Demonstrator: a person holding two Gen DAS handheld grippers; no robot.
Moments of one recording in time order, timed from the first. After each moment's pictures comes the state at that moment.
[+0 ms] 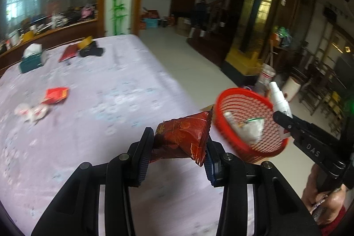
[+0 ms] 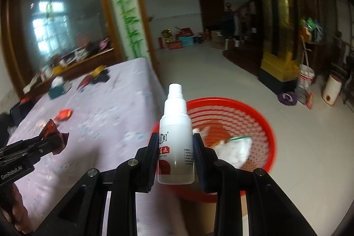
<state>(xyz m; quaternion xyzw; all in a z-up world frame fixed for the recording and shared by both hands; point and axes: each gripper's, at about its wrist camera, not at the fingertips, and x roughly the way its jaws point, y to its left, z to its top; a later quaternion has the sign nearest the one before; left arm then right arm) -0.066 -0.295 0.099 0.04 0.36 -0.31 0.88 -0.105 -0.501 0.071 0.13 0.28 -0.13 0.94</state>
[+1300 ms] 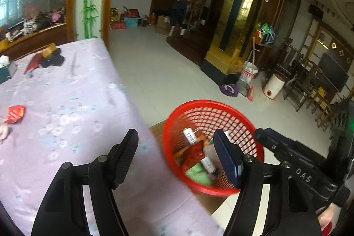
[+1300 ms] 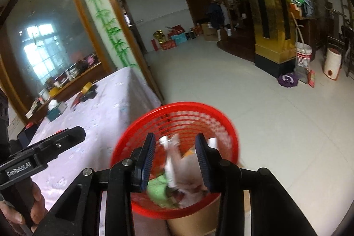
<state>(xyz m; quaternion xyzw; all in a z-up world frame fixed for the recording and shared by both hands) -0.061 -0.383 0.100 0.04 0.35 -0.35 0.87 -0.118 -0.575 0.064 0.21 0.27 -0.12 0.93</state>
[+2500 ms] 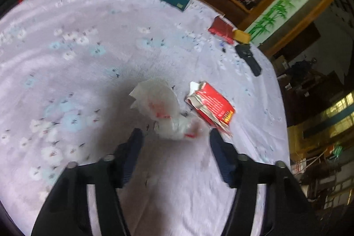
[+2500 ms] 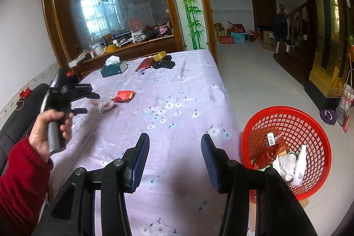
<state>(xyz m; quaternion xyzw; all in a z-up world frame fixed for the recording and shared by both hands) 0.141 -0.043 0.034 -0.25 0.47 0.00 0.84 -0.078 -0.401 0.089 0.09 0.30 0.04 0.95</state>
